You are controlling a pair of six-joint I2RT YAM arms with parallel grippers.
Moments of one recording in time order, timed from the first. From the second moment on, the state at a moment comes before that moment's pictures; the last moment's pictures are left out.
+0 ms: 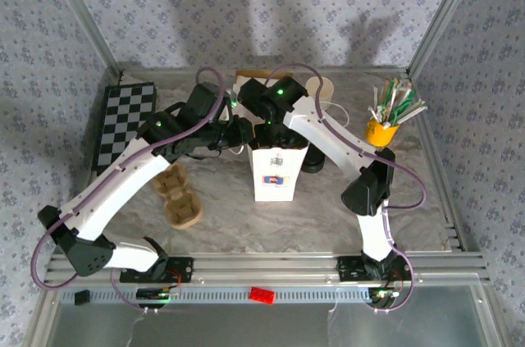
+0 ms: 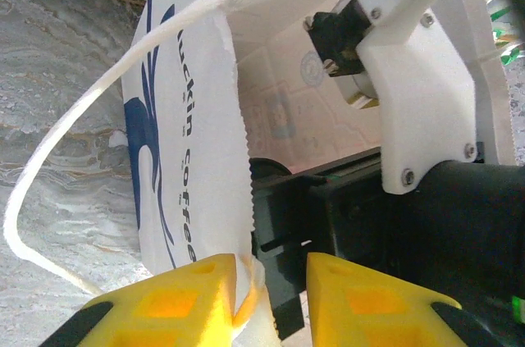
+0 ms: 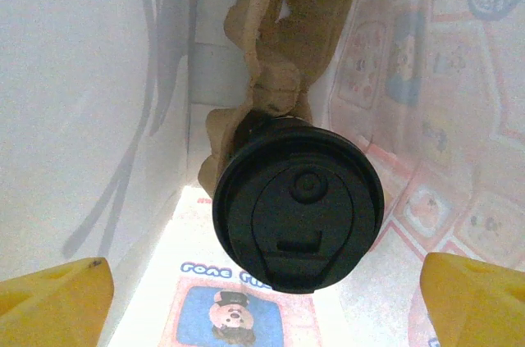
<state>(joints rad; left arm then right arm) -0.77 1.35 1.54 -0.95 0.06 -0.82 0.83 2.00 2.20 -1.64 0.11 0.67</state>
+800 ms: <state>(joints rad) -0.77 1.32 1.54 -0.95 0.06 -0.82 0.83 1.99 2.32 -1.69 0.11 0.67</state>
